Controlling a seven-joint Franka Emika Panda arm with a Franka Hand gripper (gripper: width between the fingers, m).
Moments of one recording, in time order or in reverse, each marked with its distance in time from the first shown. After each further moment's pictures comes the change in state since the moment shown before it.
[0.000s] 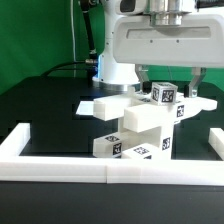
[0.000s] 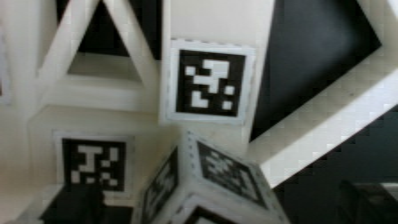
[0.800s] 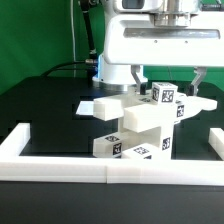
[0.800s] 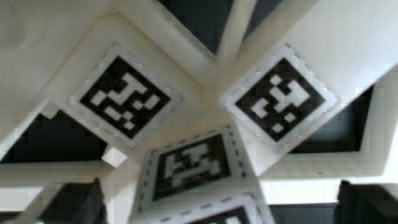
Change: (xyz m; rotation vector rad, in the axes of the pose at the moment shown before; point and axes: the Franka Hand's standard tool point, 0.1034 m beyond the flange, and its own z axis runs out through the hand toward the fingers) arm 0.001 0.003 0.001 -0.011 -0.001 -0.642
